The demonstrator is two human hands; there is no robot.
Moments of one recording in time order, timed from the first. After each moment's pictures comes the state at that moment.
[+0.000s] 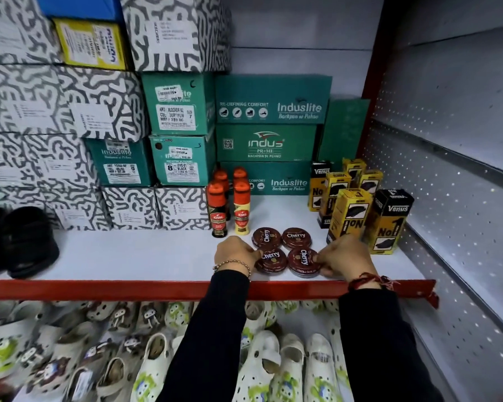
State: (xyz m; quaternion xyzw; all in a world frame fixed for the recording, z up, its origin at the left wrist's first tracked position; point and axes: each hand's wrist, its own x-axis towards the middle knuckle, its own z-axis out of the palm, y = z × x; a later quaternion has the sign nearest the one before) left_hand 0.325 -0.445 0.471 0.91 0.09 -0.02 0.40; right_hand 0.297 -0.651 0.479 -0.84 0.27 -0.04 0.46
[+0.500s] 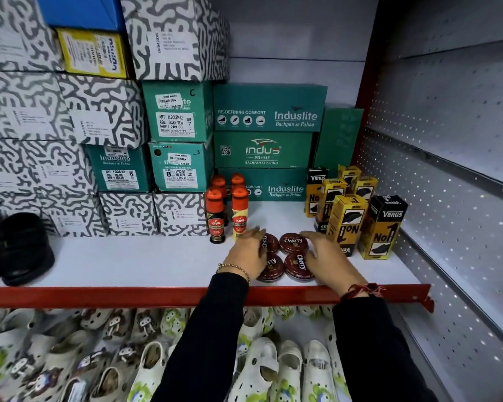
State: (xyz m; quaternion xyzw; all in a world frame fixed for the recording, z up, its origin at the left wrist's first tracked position) left_hand 0.335 -0.454 0.471 0.95 -0.16 0.02 0.28; right_hand 0.294 -0.634 0.478 -0.95 0.02 -0.09 0.29
